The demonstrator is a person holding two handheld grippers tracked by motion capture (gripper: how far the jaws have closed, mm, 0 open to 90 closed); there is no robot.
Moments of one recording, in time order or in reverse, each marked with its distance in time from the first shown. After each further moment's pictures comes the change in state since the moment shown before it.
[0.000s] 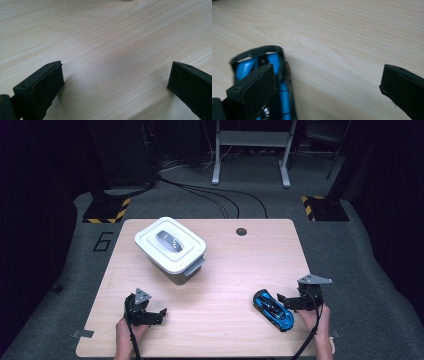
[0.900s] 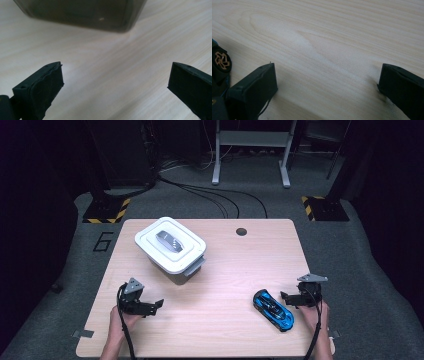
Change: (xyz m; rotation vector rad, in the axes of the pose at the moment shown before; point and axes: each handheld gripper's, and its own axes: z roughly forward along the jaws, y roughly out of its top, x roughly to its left) left arm 0.024 0.037 -0.024 -0.086 -0.103 0.002; right arm -0.034 -0.019 0.042 0.059 -0.076 -0.009
